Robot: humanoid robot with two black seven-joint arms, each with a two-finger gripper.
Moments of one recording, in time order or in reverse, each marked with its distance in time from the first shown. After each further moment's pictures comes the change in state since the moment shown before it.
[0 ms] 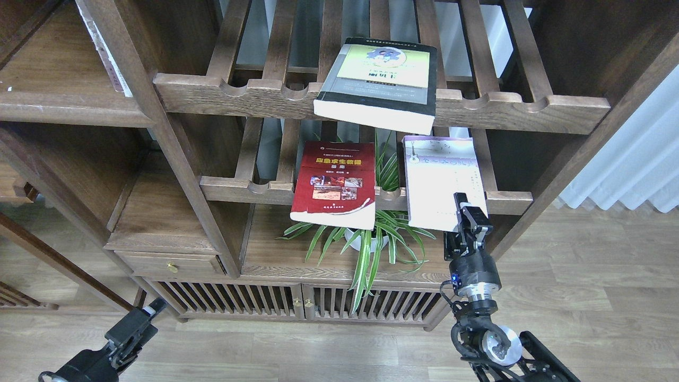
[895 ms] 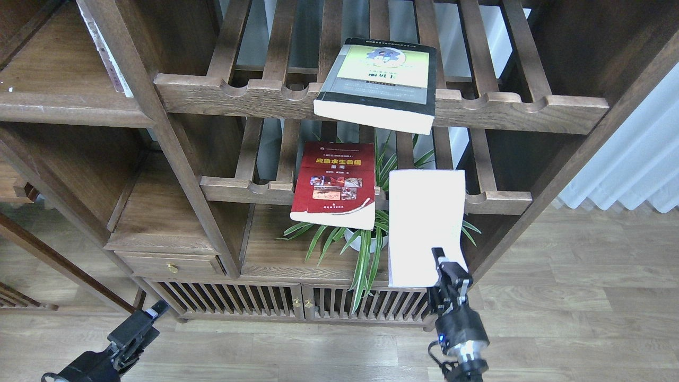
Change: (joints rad) left arm -0.019 -0.007 0.028 0.056 0.009 0.000 0.011; right arm -0.302 0.000 -0.205 0.065 -0.018 -0.006 -0.012
